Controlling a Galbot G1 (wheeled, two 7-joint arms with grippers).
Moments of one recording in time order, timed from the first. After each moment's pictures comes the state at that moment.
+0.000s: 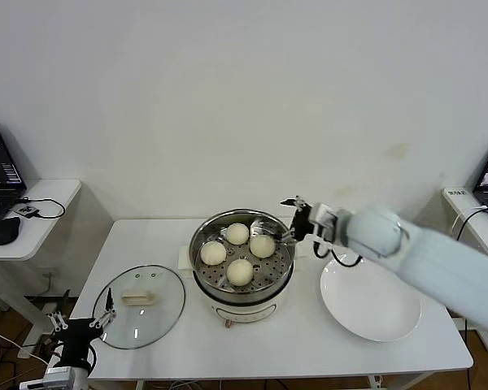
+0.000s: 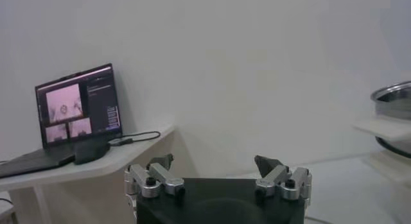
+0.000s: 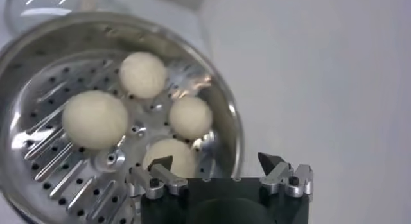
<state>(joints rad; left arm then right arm) 1.68 -1.23 -0.70 -1.99 -0.14 -0.09 -0.22 -0.18 0.63 -0.57 1.78 0.52 -0.36 -0.19</state>
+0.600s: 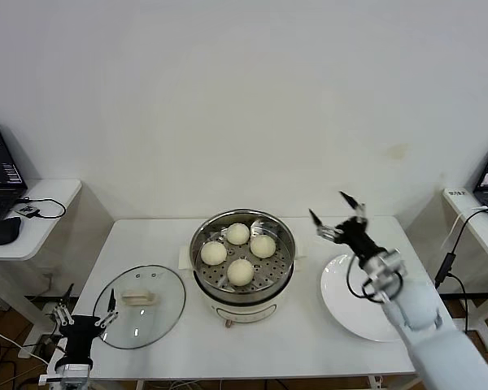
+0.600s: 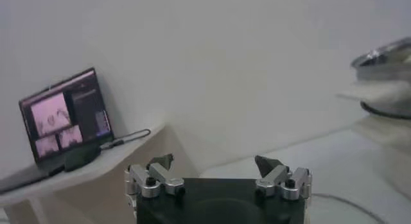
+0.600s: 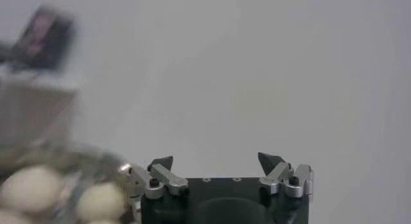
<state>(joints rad) 1.63 -1.19 -0.70 -1.89 0.22 -0.11 -0.25 -1.11 1.01 0.46 1.81 0.30 0.10 -0.11</state>
